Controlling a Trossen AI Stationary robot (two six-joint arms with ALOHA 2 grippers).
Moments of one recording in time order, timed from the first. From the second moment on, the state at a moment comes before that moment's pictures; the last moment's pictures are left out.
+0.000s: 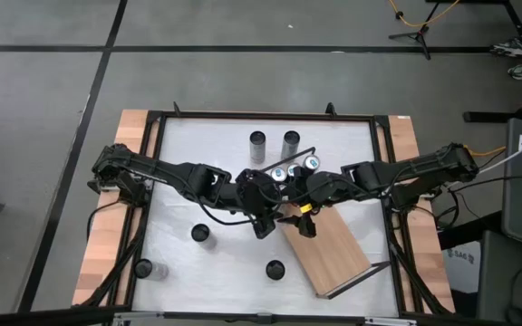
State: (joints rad) left arm -0.26 1.75 1.79 -0.77 -0.33 -0.64; right arm 0.25 1.46 1.36 -0.52 0.07 0.19
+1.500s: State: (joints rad) left arm -0.26 1.75 1.79 -0.64 -0.45 -0.64; right arm 0.25 1.40 1.36 -0.58 0.07 0.25
